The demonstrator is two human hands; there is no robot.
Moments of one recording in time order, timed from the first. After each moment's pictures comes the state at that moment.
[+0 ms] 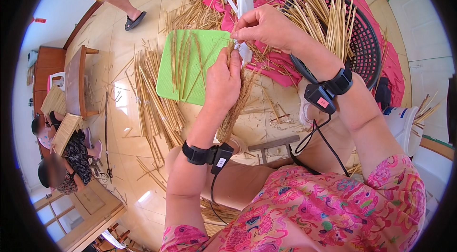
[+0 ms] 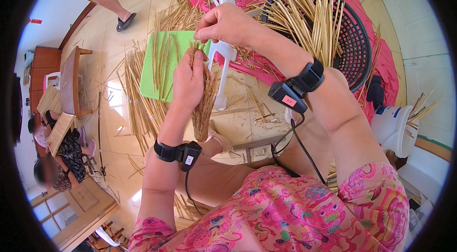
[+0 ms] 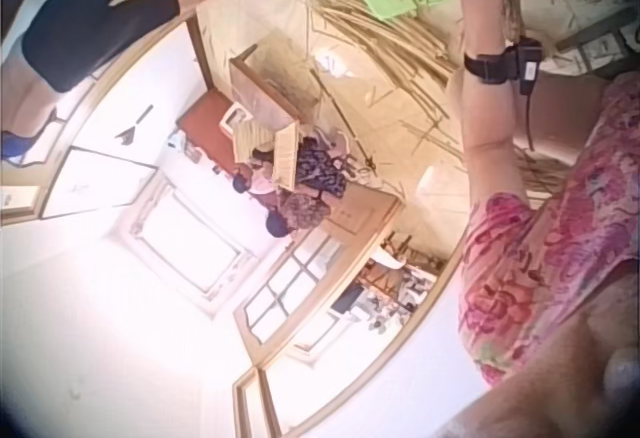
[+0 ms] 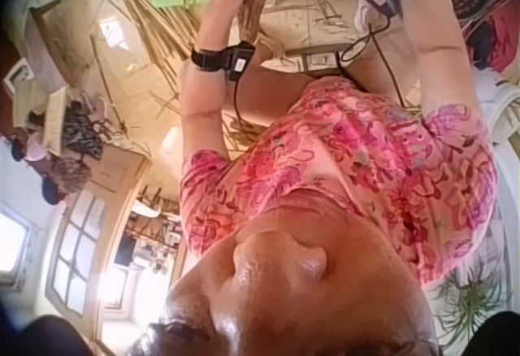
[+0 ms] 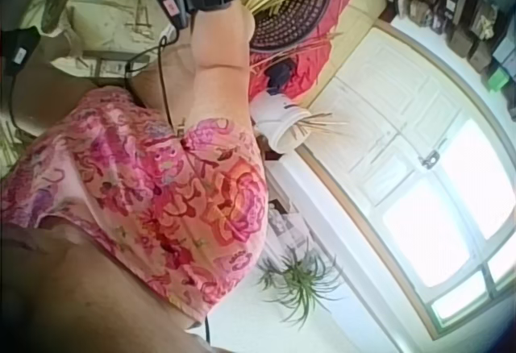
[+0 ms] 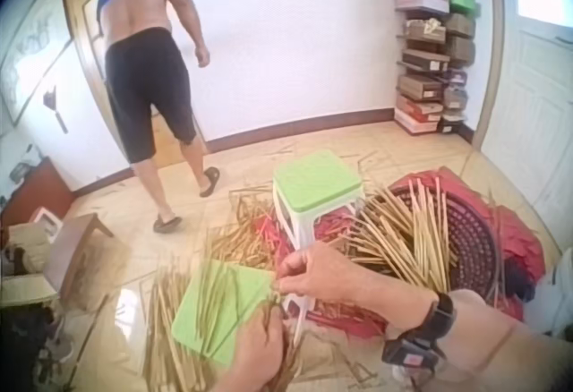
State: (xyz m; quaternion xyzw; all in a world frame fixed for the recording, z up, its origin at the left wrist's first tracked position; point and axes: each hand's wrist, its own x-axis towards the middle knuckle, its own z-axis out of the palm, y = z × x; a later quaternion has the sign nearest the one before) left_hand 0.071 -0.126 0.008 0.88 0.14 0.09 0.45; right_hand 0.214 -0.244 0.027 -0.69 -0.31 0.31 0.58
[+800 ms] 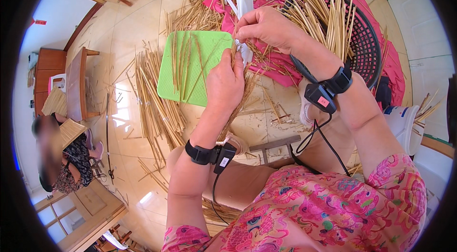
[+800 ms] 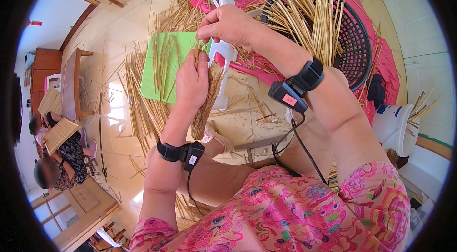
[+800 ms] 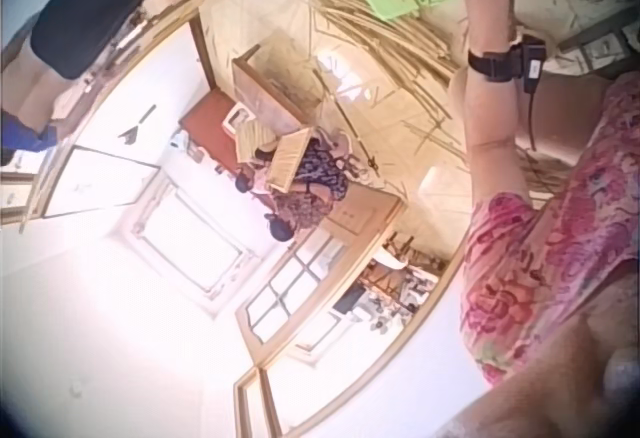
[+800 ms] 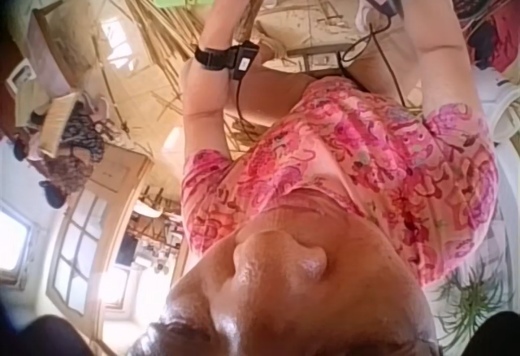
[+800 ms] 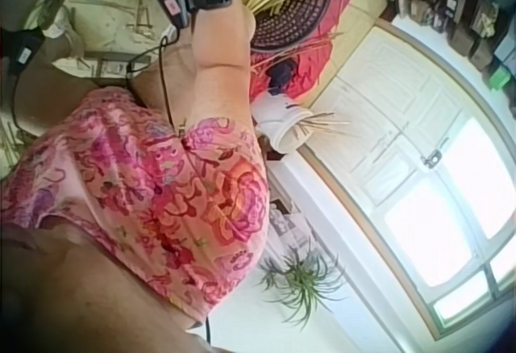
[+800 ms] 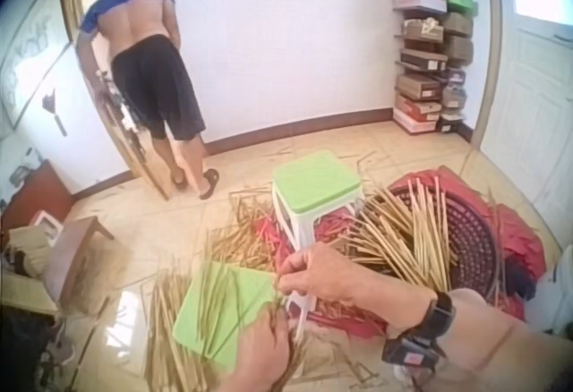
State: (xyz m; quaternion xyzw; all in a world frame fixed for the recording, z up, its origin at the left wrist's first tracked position) left_hand 0.071 -0.129 -0.007 0.92 0.13 0.13 0.35; right_hand 0.214 -0.244 0.029 -0.67 -0.24 0.36 0.60
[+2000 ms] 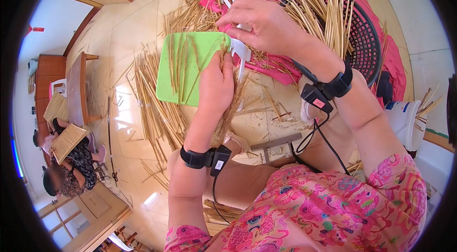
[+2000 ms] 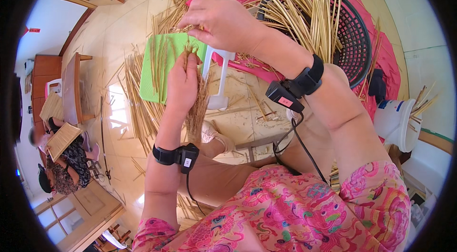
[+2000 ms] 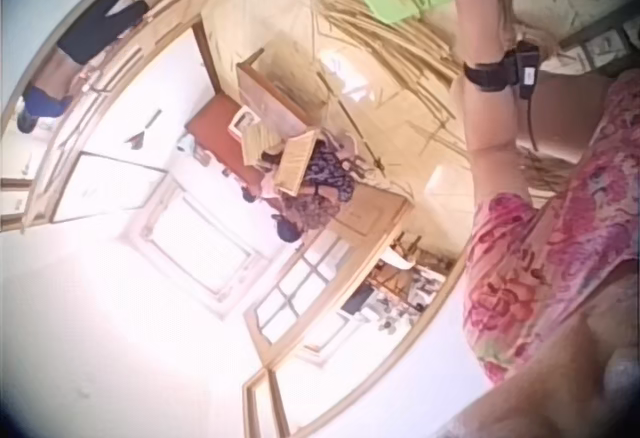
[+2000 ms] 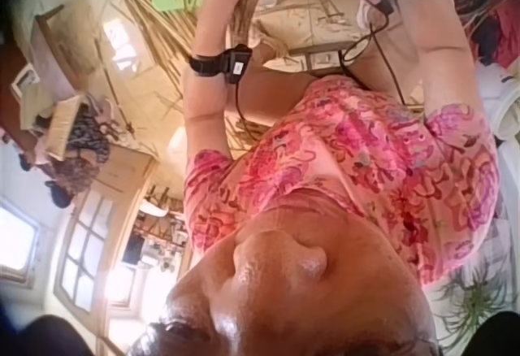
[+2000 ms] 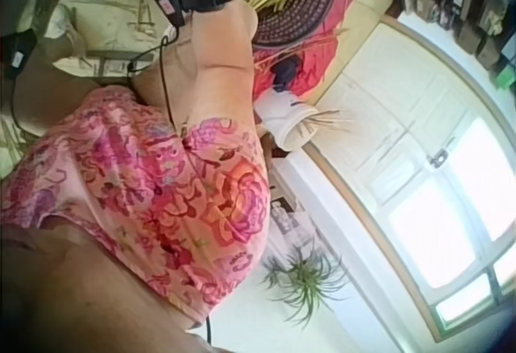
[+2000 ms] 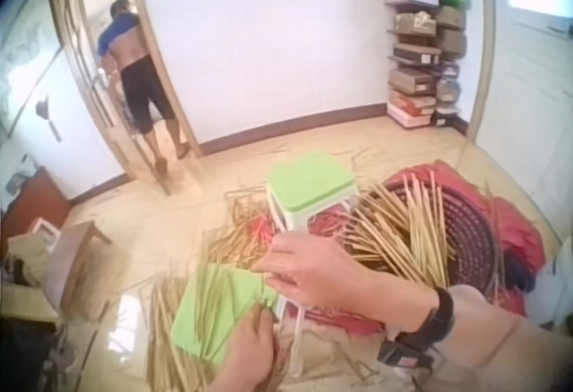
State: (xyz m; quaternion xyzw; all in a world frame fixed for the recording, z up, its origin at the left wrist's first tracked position) left_hand 0.071 -0.116 -0.006 0.89 0.13 0.11 0.43; right_hand 0.213 -0.249 0.032 -0.71 -0.55 -0.14 0.41
